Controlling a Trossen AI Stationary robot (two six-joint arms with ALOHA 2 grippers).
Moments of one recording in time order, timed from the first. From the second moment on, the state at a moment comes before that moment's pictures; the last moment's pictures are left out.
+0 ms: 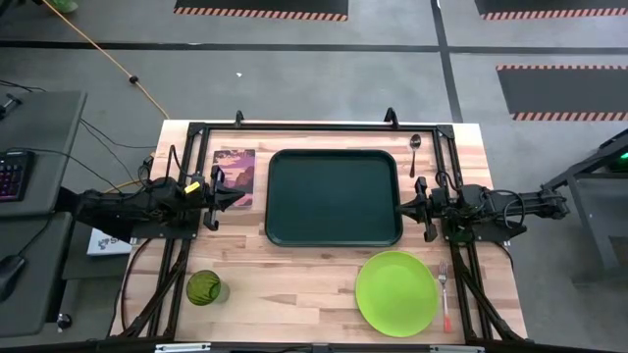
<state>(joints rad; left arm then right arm) -0.01 0.01 0.01 0.18 -0.10 -0.13 0.11 0.01 0.01 0.03 0.06 0.10</state>
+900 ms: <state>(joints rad) -0.01 0.01 0.01 0.18 -0.10 -0.13 0.11 0.01 0.01 0.27 0.16 0.11</state>
